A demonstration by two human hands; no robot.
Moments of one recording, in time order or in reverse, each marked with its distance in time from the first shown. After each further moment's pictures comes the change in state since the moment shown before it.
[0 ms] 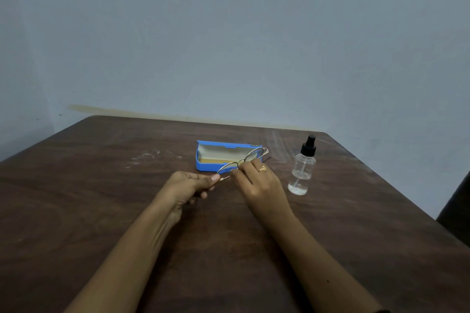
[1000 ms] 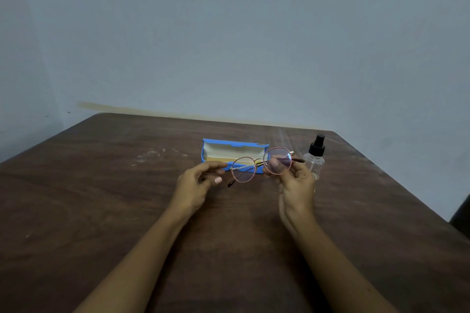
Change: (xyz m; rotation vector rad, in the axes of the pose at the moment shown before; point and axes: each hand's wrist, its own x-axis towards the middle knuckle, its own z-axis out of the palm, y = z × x) left_hand 0.026 -0.028 0.002 0.218 0.063 0.487; right_hand 0.001 0.013 -0.010 1.464 0.391 1.314
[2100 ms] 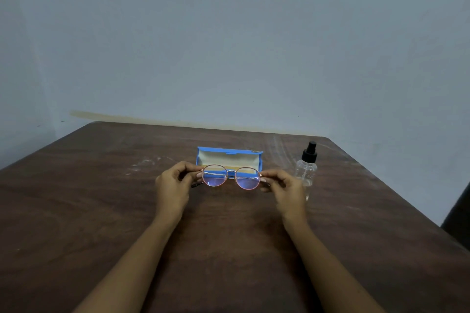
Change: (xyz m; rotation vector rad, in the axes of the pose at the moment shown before) left_hand 0.007 0.004 -0.009 -0.128 0.312 0.013; right_hand 0.013 0.012 -0.020 -0.616 -0.110 -0.057
